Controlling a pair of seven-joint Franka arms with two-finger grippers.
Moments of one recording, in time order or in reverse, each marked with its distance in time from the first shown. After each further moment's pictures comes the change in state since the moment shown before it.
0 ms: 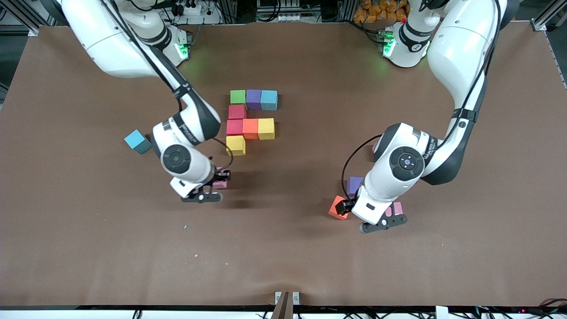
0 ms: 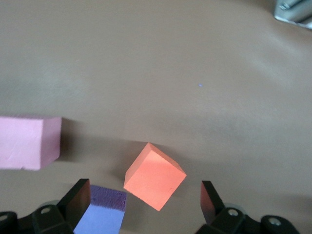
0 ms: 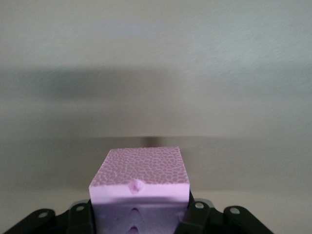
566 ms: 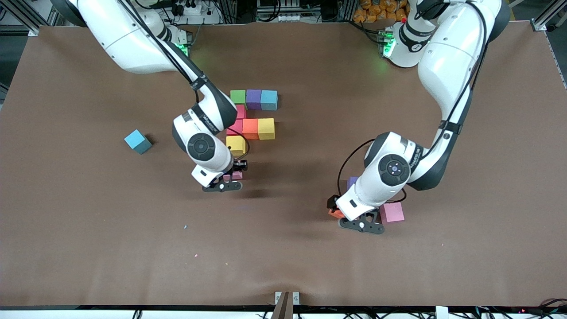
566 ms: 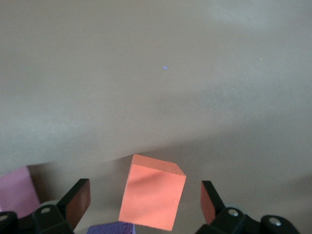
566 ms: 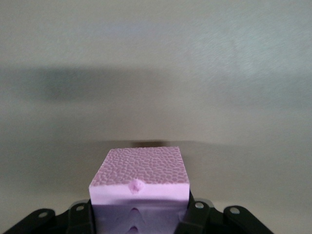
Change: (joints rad) left arm -0.020 0.082 0.002 -0.001 0.000 0.094 0.362; right arm 0.074 0.001 0.004 -0.060 0.000 0.074 0.040
